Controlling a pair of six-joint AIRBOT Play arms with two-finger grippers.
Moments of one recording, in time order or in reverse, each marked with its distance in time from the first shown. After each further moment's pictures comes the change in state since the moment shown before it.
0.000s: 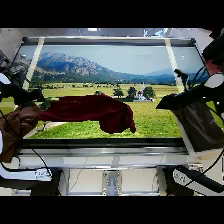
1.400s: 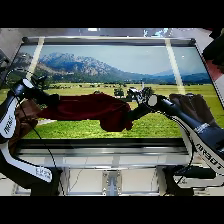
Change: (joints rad) left arm -0.109 -0.228 0.001 -0.154 0.170 0.210; right arm 0.482 -0.259 -0.158 -0.038 -0.575 0.024
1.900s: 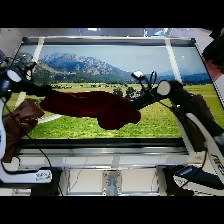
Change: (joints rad) left arm 0.002 0.336 -0.001 0.047 -0.021 -0.003; right arm 0.000 0.212 0.274 -0.219 0.281 0.043
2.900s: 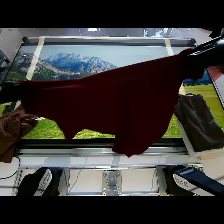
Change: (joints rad) left arm 0.039 0.589 -0.181 -0.051 -0.146 -0.139; right arm -0.172 0.065 0.628 -0.258 0.322 0.025
